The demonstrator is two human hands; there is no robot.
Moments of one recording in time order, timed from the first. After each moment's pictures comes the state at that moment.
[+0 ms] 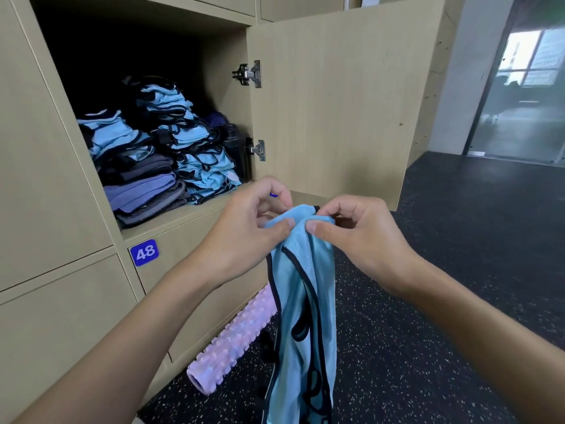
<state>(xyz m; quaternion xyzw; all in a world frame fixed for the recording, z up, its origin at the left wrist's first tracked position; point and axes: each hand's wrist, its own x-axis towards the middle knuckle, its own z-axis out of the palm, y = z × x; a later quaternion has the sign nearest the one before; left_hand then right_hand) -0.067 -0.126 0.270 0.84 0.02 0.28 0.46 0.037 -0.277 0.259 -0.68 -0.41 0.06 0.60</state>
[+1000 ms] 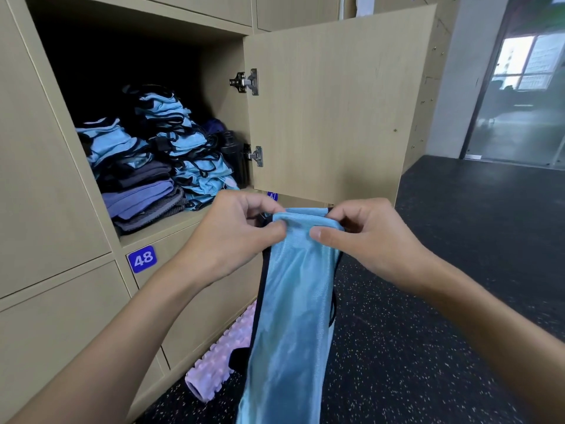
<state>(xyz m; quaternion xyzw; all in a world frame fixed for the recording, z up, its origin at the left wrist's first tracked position) -0.073 -0.129 0.281 0.84 0.07 0.28 0.47 0.043 -0.293 0.270 -0.71 -0.44 0.06 0.54</state>
